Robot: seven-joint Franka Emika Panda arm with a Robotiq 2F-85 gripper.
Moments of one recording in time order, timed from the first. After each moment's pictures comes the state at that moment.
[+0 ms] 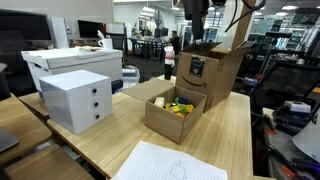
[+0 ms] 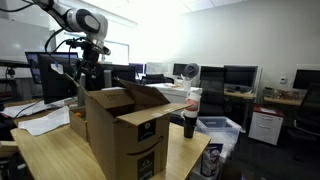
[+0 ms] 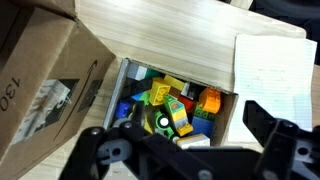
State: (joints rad) arm 0.12 -0.03 0.09 -2.03 0.08 1.71 -0.07
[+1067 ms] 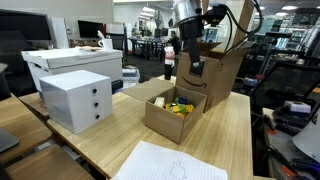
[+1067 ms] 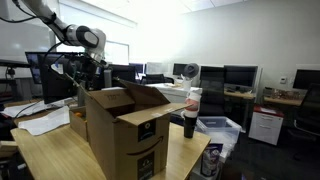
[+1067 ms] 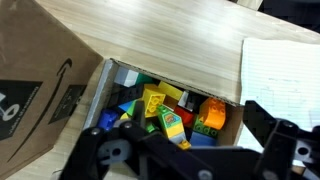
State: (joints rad) arm 0.13 0.05 0.12 -2.10 0.07 1.82 -0.06
